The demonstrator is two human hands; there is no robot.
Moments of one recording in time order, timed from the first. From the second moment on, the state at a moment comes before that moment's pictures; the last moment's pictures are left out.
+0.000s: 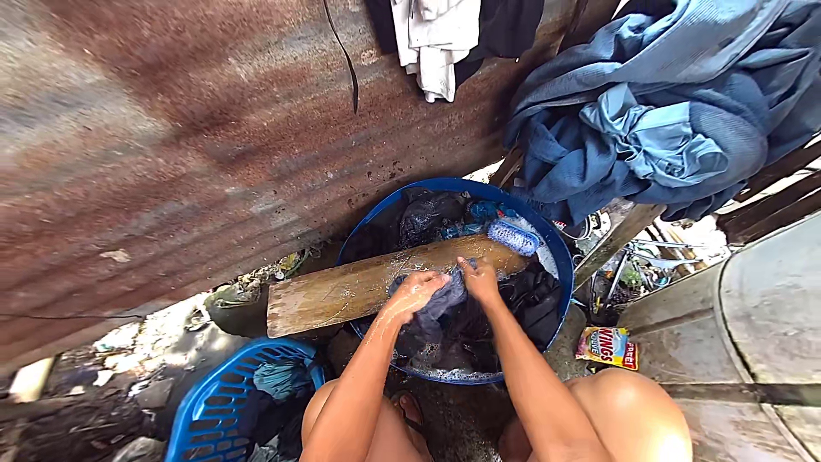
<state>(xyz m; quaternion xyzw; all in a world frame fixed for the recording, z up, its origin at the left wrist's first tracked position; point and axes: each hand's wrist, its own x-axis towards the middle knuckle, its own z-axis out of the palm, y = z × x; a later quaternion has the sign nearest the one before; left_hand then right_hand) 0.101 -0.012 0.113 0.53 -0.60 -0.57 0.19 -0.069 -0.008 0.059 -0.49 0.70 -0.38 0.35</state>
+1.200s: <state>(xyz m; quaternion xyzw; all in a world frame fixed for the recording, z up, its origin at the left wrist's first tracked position) 0.081 0.007 0.095 0.54 -0.20 -0.70 0.43 0.033 0.033 0.060 -0.60 0.60 -0.52 0.12</state>
